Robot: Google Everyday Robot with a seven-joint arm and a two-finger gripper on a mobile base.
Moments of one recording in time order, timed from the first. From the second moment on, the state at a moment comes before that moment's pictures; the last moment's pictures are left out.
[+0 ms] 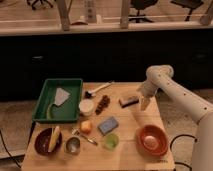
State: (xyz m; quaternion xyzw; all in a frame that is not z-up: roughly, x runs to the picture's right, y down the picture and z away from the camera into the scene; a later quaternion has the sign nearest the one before) arm 0.236 0.078 0.891 -0.29 -0.09 0.02 0.95
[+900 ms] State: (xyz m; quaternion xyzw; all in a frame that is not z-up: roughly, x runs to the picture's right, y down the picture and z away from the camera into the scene) arm 0.227 0.086 0.908 -0.29 -0.10 0.02 0.95
